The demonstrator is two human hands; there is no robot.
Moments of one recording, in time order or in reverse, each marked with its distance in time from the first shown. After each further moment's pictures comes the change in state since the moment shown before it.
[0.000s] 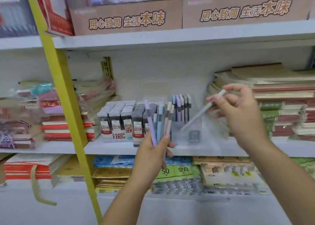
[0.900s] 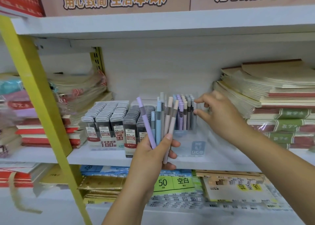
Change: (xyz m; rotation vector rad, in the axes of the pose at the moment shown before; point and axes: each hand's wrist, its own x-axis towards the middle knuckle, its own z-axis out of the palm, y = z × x) left_hand 0.039 0.003 0.011 -0.184 -0.032 -0.084; right_hand 0.073 0.078 0.021 -0.927 -0.284 -0.203
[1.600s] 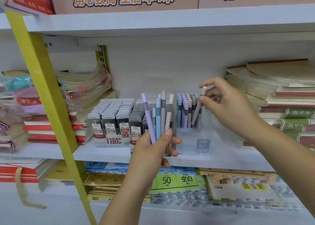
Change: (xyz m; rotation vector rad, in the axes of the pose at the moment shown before) left_hand 0.003 0.004 -0.015 -0.006 -0.027 0.019; right_hand 0.000 -0.028 -0.026 0.369 0.034 -0.018
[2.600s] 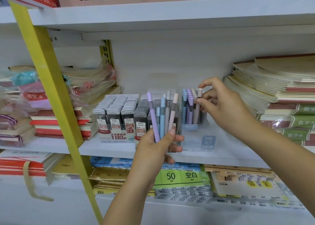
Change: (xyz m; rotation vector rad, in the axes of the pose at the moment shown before) left_hand 0.002 -0.007 -0.006 -0.010 0.009 -0.027; right_hand 0.000 0.005 0.023 -0.052 -0.054 -0.020
